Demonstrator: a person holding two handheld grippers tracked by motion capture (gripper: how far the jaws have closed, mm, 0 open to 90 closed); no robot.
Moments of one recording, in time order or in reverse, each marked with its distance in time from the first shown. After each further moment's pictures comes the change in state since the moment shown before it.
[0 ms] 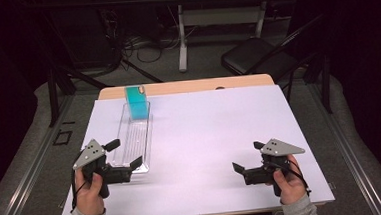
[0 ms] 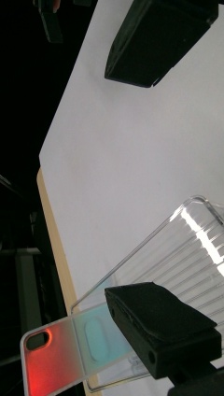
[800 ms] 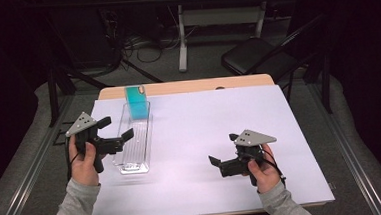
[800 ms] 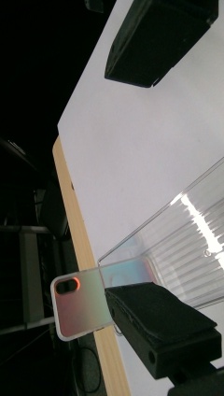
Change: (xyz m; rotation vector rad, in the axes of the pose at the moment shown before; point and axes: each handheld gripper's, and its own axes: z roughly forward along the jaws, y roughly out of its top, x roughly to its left) left arm 0.048 0.044 0.017 -0.005 0.067 -0.054; right arm 0.027 0.032 0.047 -0.022 0.086 -0.041
